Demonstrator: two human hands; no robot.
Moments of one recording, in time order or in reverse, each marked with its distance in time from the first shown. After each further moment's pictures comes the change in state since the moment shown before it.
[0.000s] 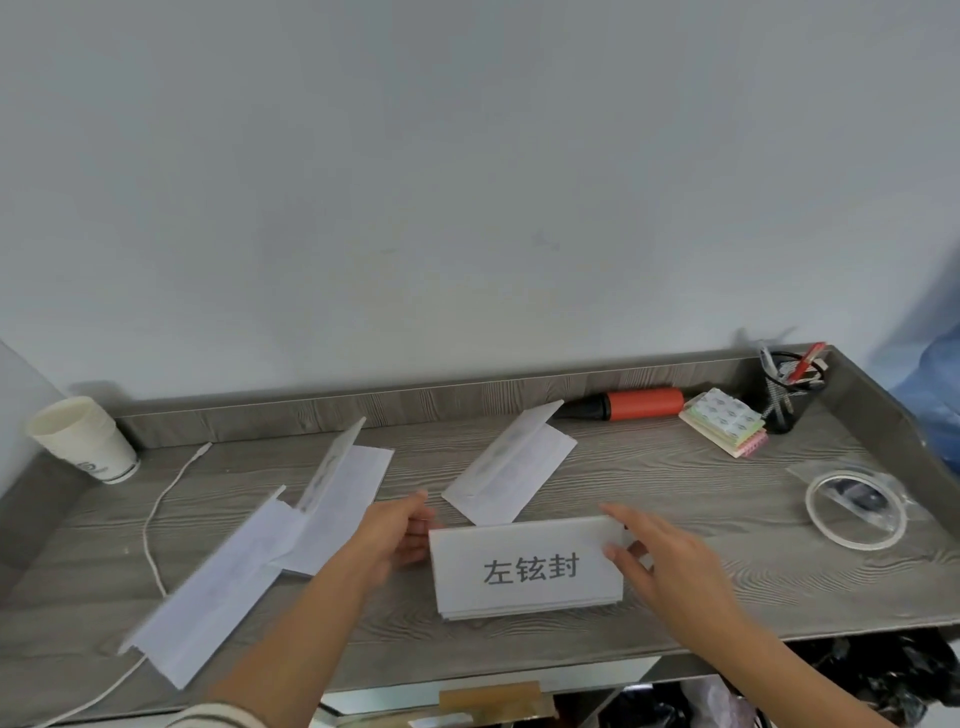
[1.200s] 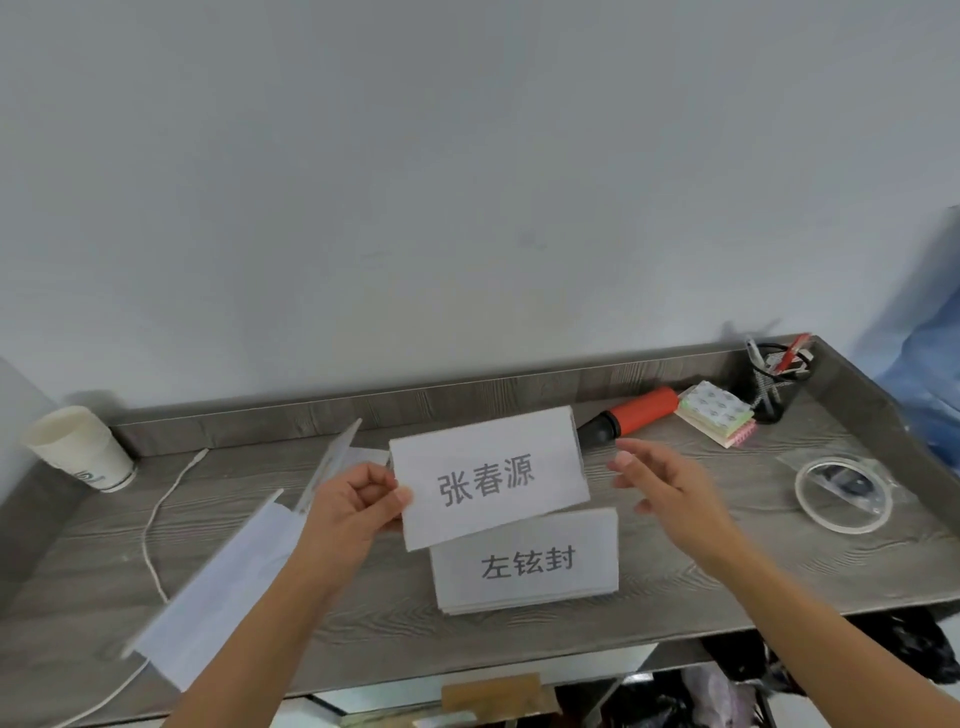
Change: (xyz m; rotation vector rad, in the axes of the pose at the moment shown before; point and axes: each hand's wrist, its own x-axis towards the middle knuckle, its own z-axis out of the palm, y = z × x) left_hand -0.077 0.025 -0.024 -0.063 -0.119 0.599; right_hand 0.043 -0.002 -0.032 0.766 0.000 0.359
